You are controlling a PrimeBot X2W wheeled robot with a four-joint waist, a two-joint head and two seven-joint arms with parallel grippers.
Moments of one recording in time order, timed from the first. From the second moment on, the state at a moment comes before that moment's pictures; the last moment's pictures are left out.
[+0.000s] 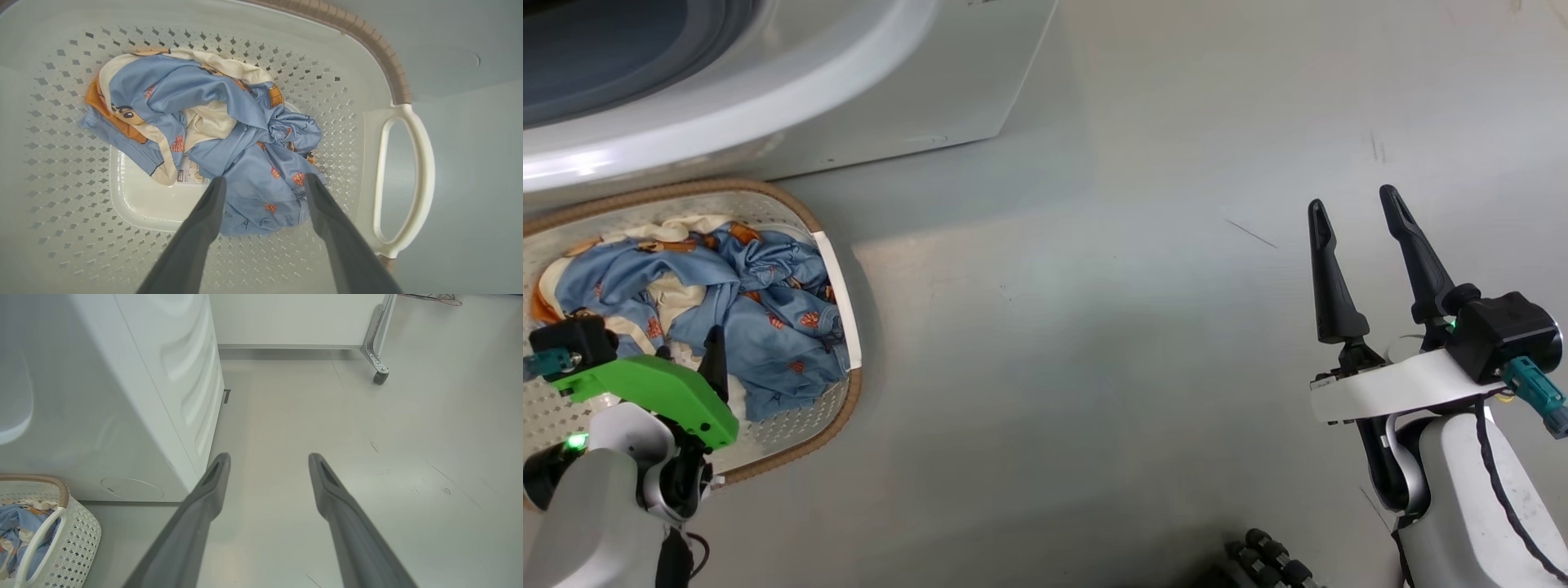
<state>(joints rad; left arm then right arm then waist) -0.40 0.15 0.04 0.65 -0.54 -0.11 0.15 -0.23 -0.10 0.16 0.08 0.20 0.12 -0.26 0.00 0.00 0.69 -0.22</state>
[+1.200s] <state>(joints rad) -0.65 0.23 0.04 0.82 -0.54 -0.11 0.14 -0.34 -0.09 0.19 0.06 0.20 0.12 -0.26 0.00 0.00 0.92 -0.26</state>
